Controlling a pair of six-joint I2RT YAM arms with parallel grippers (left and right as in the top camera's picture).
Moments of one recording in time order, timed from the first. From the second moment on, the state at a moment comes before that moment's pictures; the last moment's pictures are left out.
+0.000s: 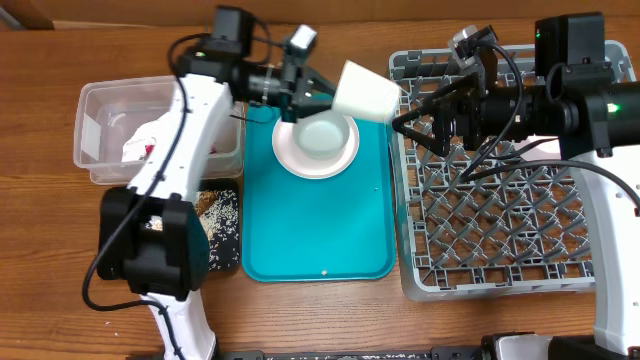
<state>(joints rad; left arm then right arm) -0.22 2.02 1.83 -0.90 1.50 -0.39 0.08 1.52 1.78 -1.23 -0.94 -0.22</state>
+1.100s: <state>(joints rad) -0.30 2.02 1.83 -0.90 1.55 -0.39 0.11 1.53 1.72 -1.26 -0.88 -0.24</state>
